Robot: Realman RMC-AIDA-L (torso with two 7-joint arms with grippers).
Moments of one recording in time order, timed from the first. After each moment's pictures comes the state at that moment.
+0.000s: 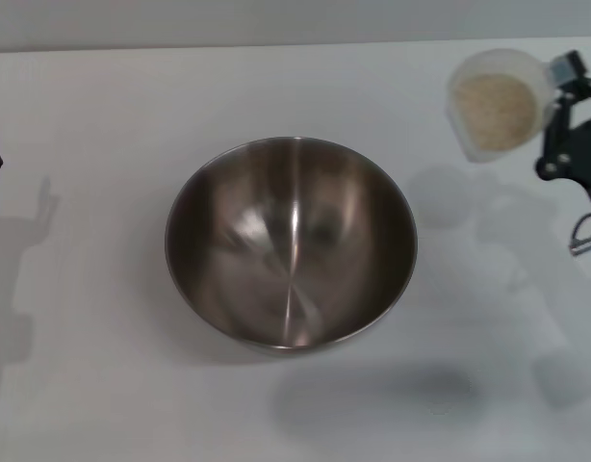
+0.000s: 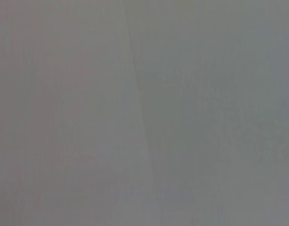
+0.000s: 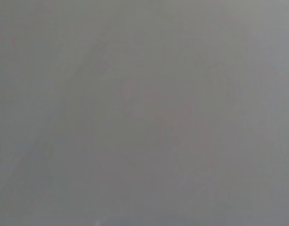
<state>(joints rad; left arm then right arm) -0.22 -2.08 -1.01 -0.32 2.39 1.26 0.14 0.39 2.08 0.09 0.18 -1.80 -1.75 -0.27</state>
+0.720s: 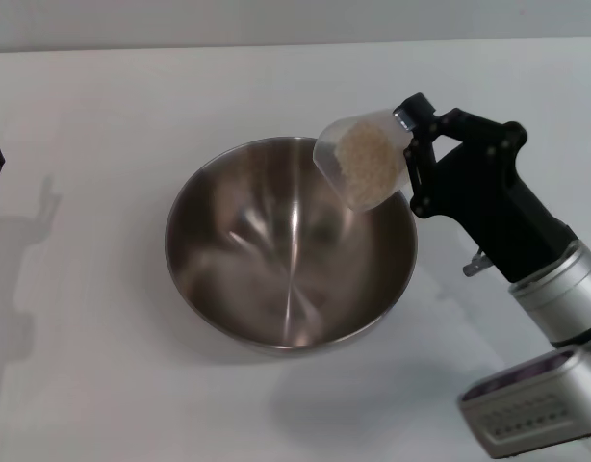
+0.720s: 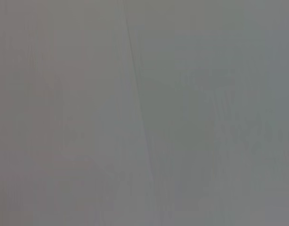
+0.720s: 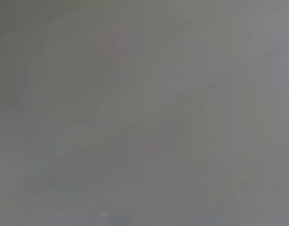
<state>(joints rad) -0.22 -2.08 -1.01 -0.32 2.39 1.26 0.14 0.45 2.09 0.06 0.34 -1.96 -1.61 -1.06</state>
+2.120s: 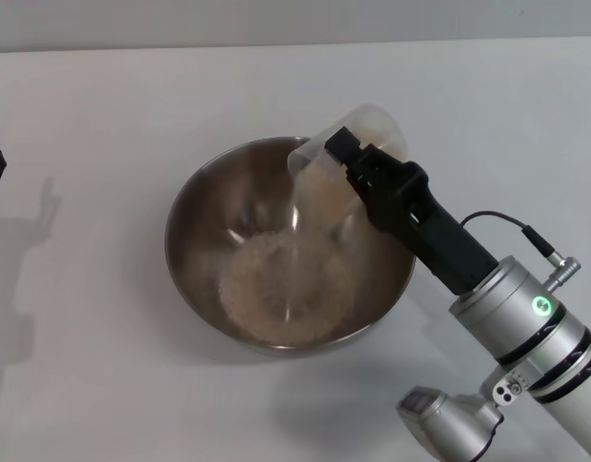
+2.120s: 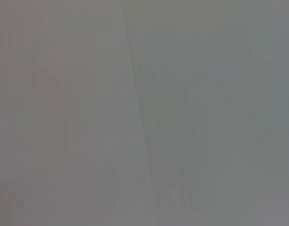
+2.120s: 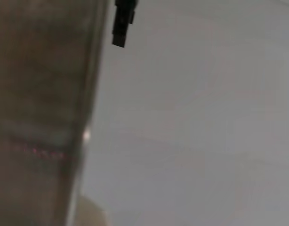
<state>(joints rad) -0.22 -2.08 -1.00 -0.32 2.39 1.26 0.13 0.46 2.09 0.07 0.47 -2.01 -1.44 -1.83</state>
